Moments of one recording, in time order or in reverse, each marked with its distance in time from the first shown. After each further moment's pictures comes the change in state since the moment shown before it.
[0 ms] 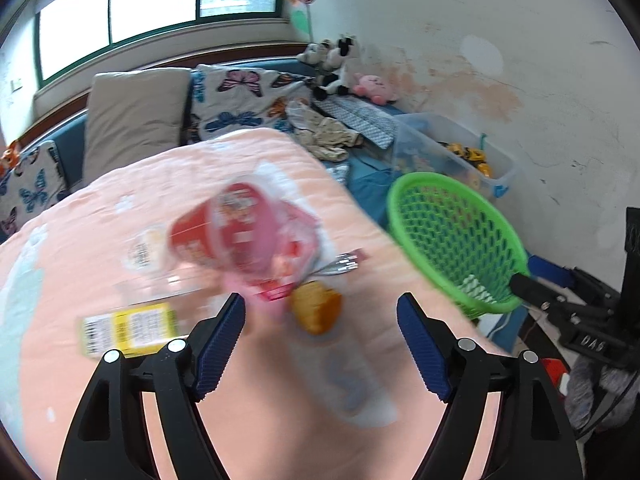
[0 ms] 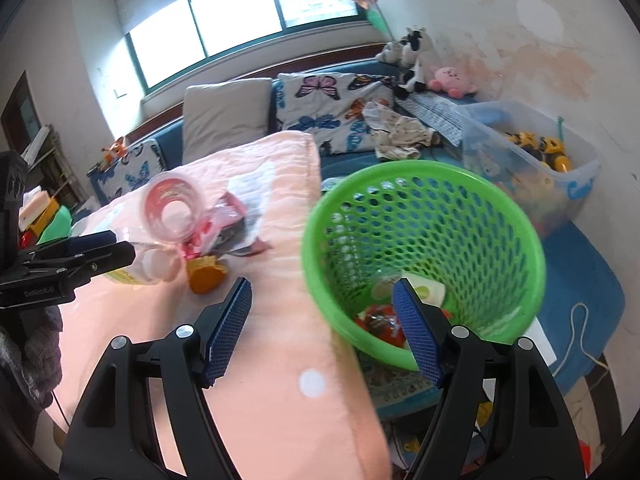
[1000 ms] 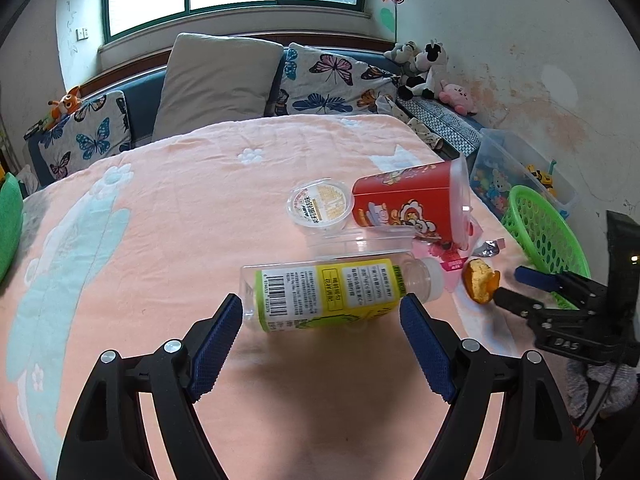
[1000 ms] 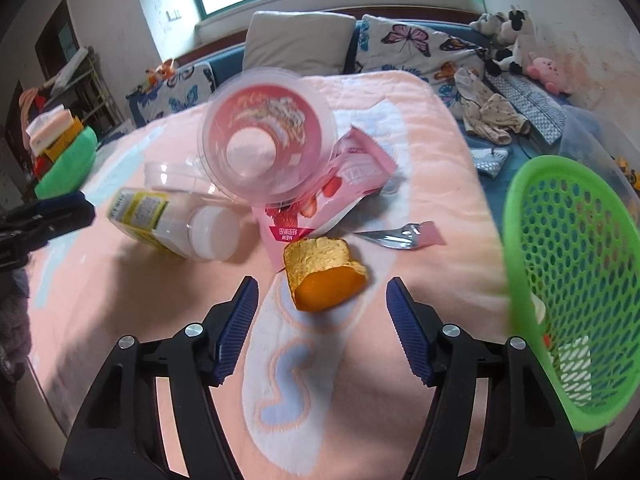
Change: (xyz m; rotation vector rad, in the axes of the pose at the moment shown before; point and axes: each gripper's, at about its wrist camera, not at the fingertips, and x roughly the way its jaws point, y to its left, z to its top) left arm -0.019 0.139 -0.035 -0.160 0.027 0.141; right arm 0.121 0.124 0.000 -0.199 0.202 0.123
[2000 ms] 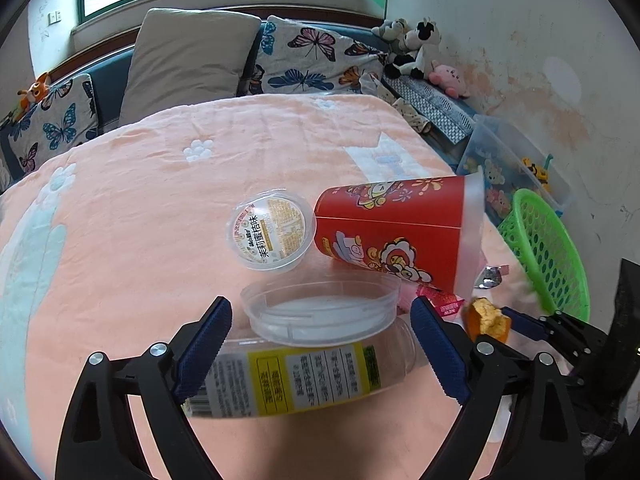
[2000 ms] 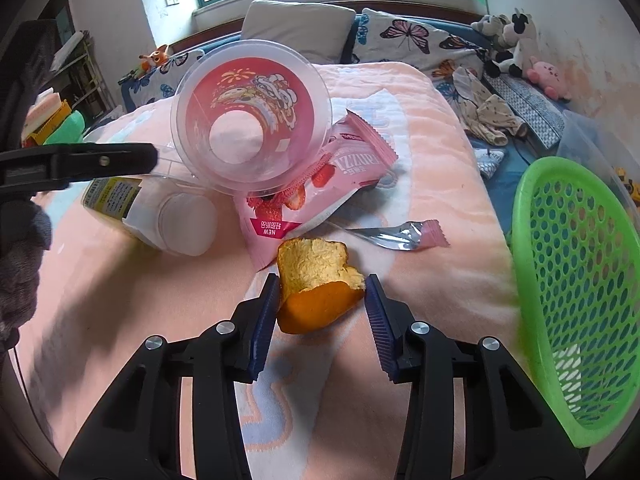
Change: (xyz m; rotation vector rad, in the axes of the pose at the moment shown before) left arm 0.074 -0.026 0.046 -0.002 0.103 -0.073; right arm 0.019 -0.005 -0.001 -0.028 0.016 -0.036
